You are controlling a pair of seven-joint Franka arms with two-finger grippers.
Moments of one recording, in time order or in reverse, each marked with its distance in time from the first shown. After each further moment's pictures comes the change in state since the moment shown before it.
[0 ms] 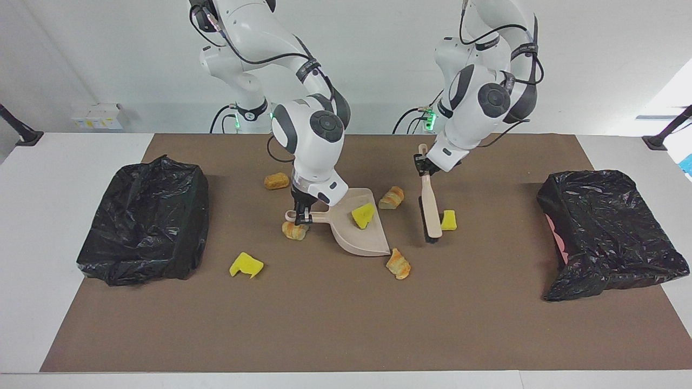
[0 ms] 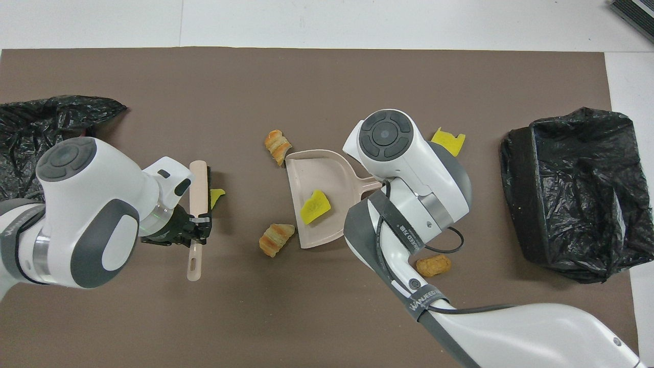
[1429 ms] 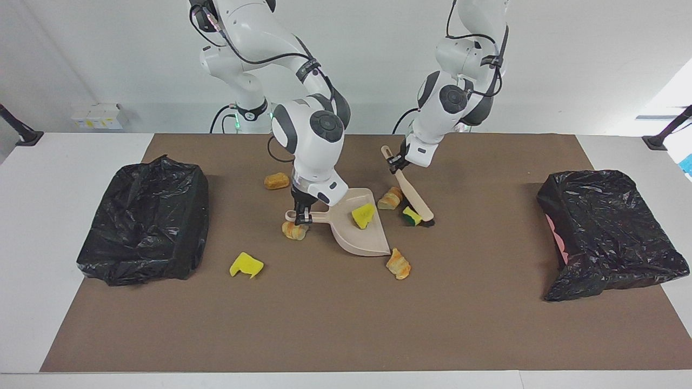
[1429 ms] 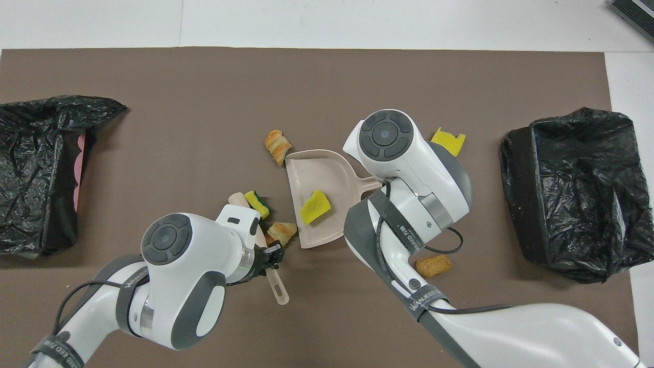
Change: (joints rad) left arm -0.276 -0.027 -0.044 -0.204 -0.211 0.386 -0.456; right arm 0.000 0.000 0.000 -0.001 0.000 0.000 0.007
